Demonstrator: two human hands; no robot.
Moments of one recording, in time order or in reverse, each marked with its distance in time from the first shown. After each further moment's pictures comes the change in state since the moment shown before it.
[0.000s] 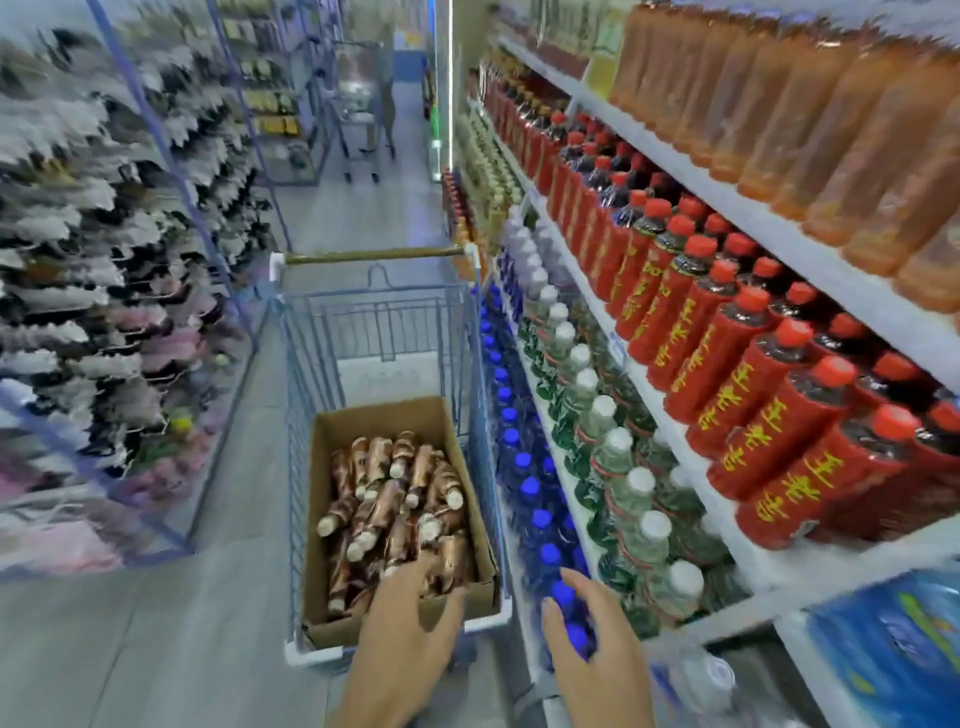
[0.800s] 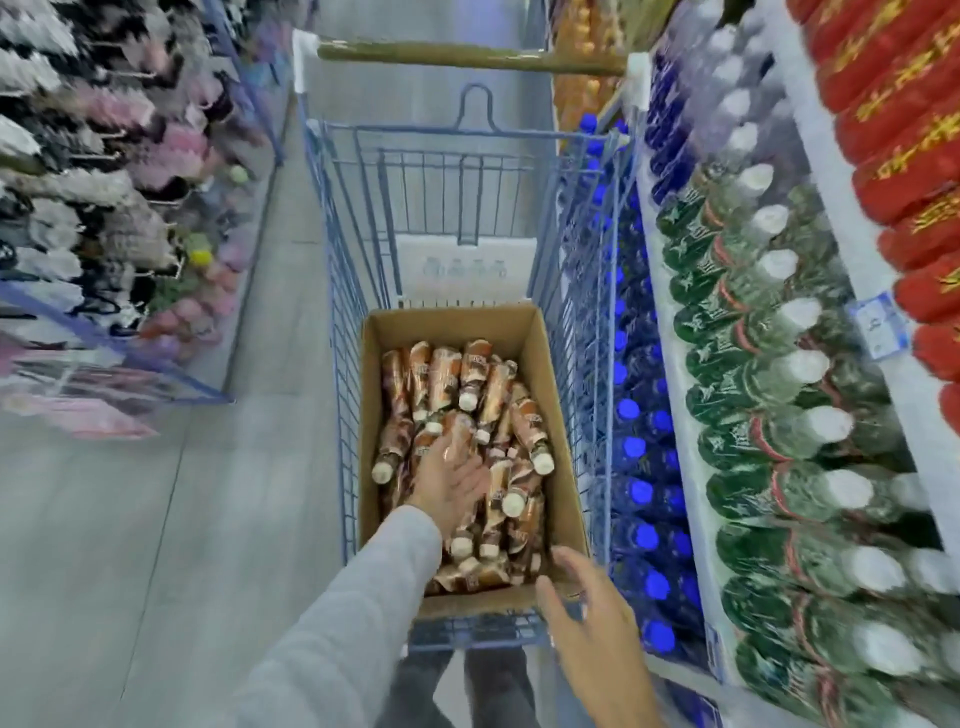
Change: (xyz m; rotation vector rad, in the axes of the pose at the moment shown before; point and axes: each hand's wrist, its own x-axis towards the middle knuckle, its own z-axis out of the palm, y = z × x) left_hand 0.287 -0.157 0.014 -1.350 -0.025 -1.177; right_hand 0.128 -0.012 0.182 -0.286 -0.443 0.325
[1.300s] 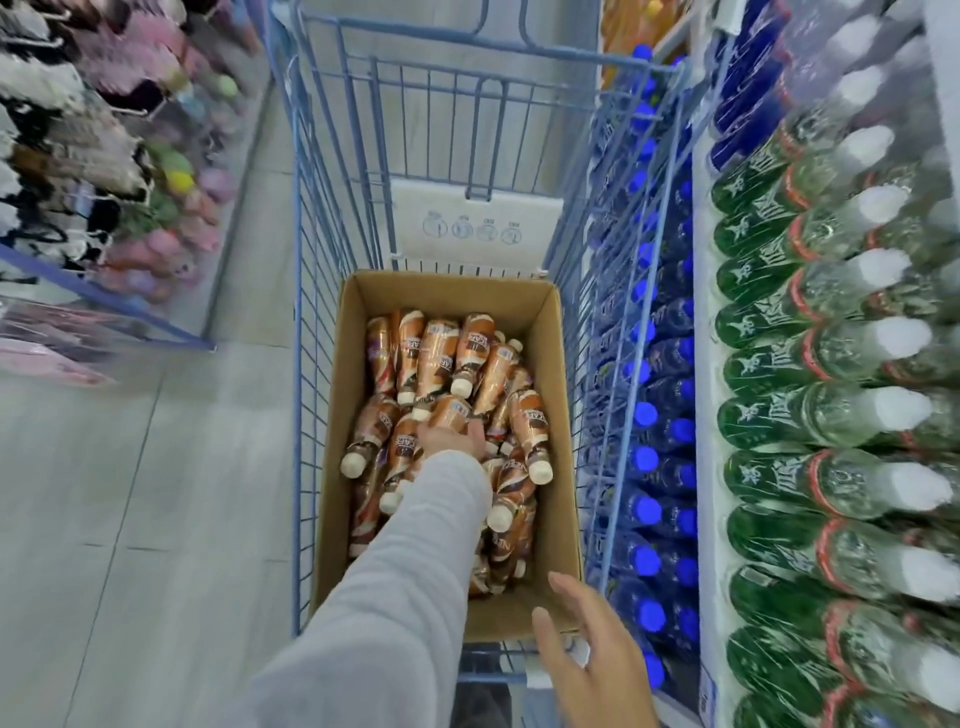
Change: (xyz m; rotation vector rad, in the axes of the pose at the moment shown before) left_hand 0.104 -0.005 0.053 0.275 0.517 0.235; right_hand 0.050 0.018 -0.008 -0.060 -0.106 -0.003
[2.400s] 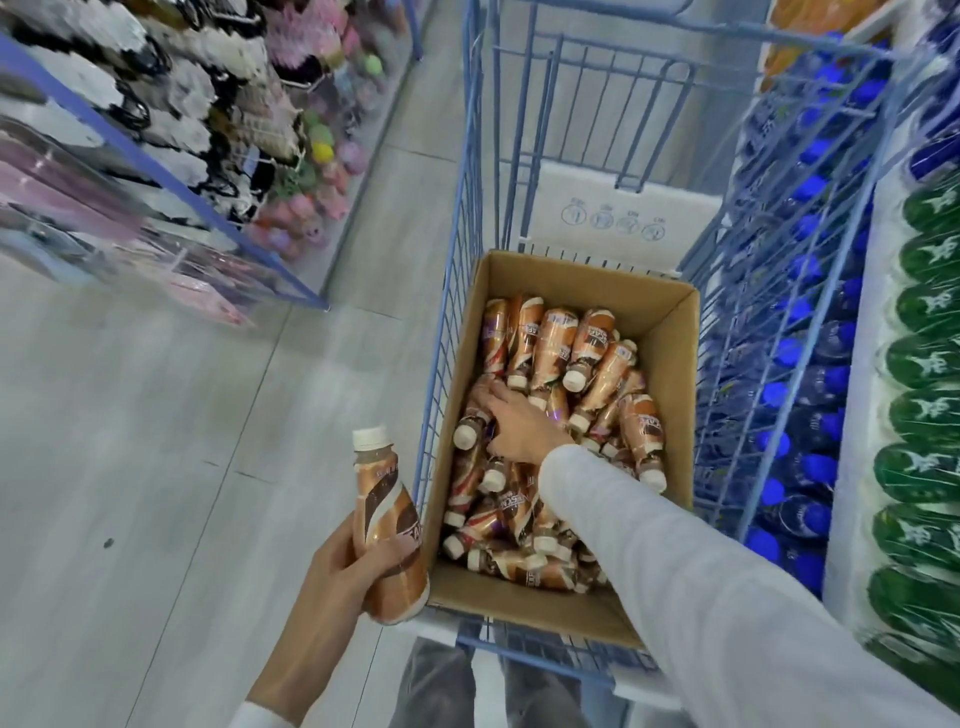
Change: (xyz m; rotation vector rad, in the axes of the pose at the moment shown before) left_hand -0.079 -0.034 -0.290 0.061 -0.281 0.240; right_hand 0.241 -0.107 0.173 -0.757 -0.539 -0.600
